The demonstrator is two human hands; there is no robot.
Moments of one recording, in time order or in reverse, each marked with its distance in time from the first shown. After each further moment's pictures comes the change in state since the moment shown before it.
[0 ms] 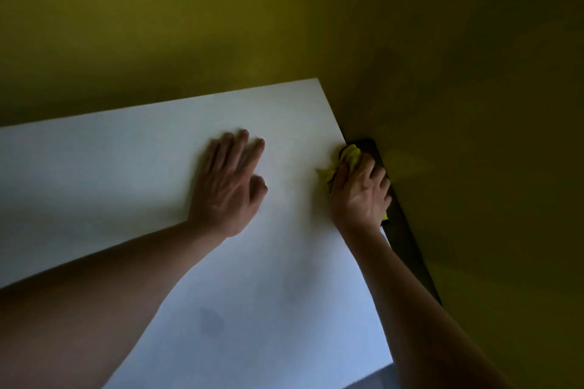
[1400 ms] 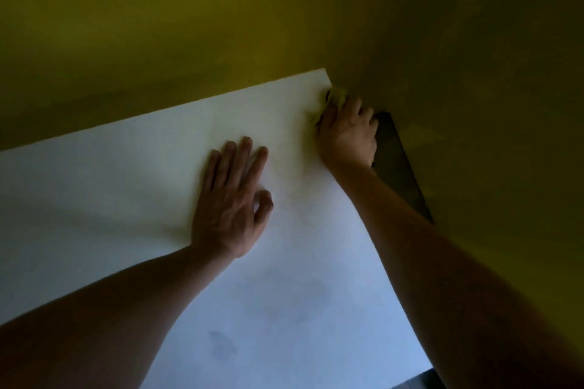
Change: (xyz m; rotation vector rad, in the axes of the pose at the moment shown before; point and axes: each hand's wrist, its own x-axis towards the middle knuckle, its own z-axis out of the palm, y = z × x) left_hand 0.004 0.001 0.003 0.039 -0.026 0.005; right_hand 0.087 -0.071 0.008 0.133 -0.106 -0.096
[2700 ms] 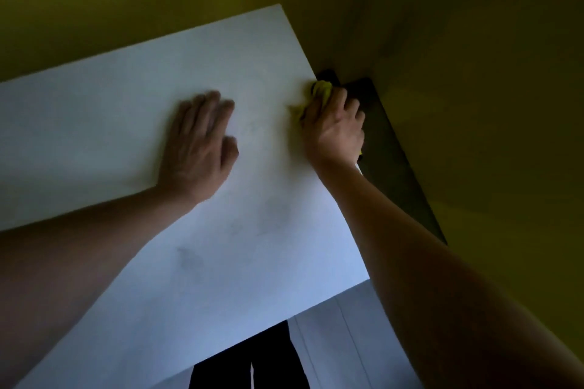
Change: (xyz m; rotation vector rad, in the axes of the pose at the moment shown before) left_hand -0.035 0.024 0.003 0.007 0.140 0.113; right_hand -0.101 0.072 -0.024 -0.002 0.093 0.065
